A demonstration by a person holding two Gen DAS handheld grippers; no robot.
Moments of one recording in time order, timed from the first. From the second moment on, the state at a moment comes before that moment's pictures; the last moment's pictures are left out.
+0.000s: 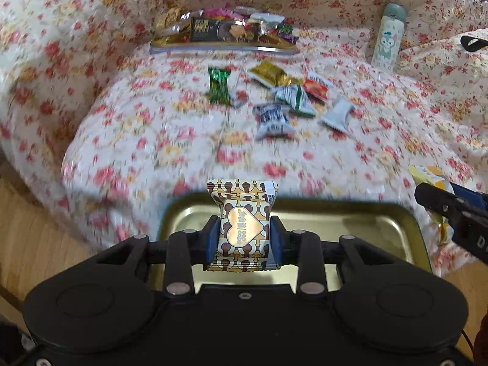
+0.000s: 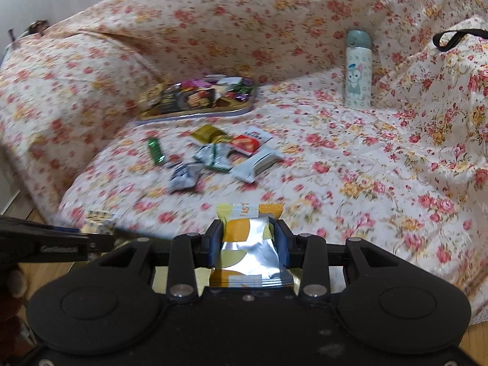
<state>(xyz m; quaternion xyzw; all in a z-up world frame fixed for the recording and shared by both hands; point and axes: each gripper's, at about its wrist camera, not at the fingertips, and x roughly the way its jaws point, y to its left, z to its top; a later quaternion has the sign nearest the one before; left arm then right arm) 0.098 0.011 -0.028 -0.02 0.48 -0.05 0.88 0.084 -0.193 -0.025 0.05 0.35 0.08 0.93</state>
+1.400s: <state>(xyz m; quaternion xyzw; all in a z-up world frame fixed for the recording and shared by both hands) 0.039 0.025 -0.065 -0.07 0.56 -0.02 0.82 0.019 -0.187 -0.072 0.10 0.49 0.12 0.86</state>
